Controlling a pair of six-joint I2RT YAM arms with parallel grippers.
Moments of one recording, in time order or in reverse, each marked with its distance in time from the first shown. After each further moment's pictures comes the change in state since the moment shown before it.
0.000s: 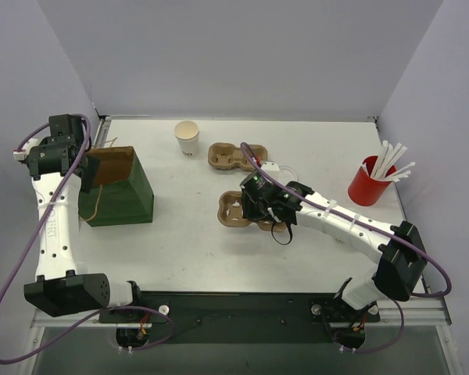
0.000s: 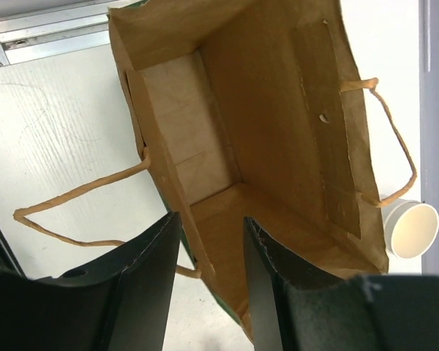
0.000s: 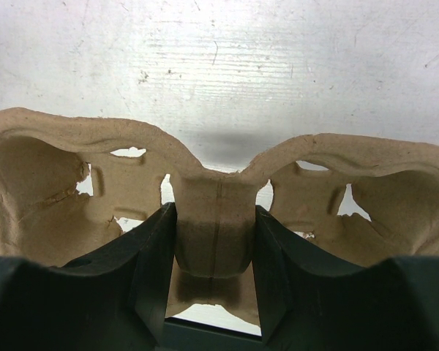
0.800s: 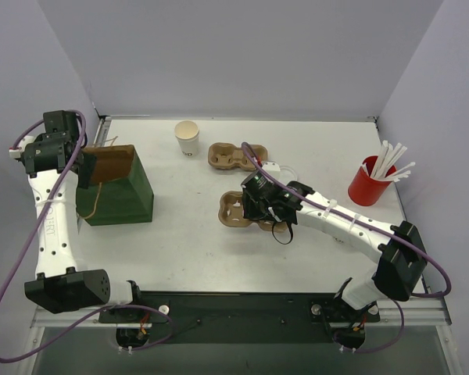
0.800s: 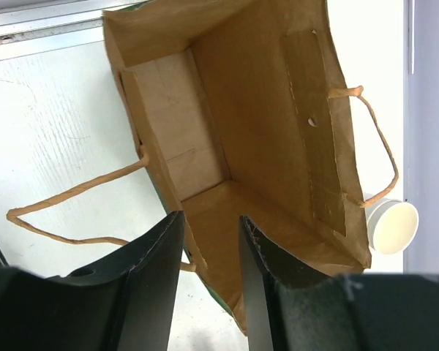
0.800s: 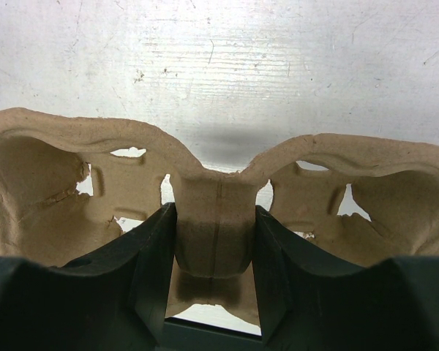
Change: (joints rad) left arm 0.028 0.023 0.042 -0.008 0.032 -0.006; right arm -0.006 -0.001 -0.016 0.000 -0.010 -0.001
